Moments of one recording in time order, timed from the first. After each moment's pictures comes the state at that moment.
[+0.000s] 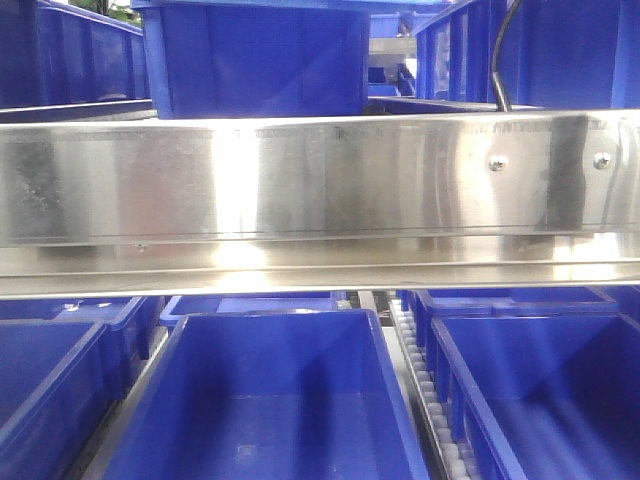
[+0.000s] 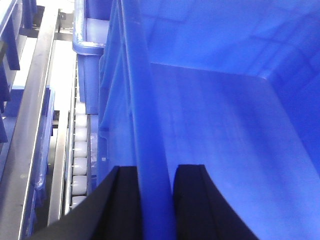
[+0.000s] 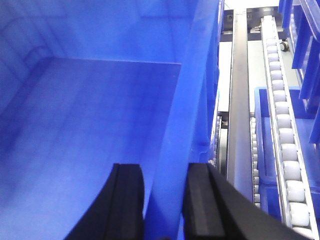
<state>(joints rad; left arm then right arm) -0.05 1.76 -2.19 -0.20 1.03 -0.04 0.31 1.87 -2.28 0.01 0.98 0.27</state>
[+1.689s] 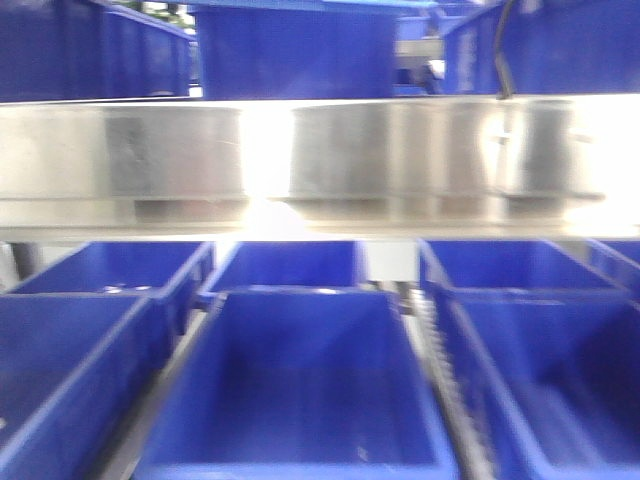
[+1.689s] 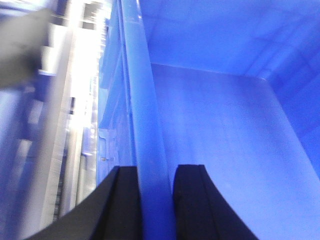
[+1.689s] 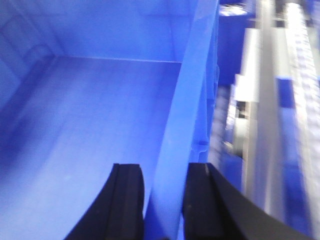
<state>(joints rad) -0.05 1.76 -2.19 -0.20 1.03 -0.04 0.31 1.87 -2.28 0.01 0.98 0.27</state>
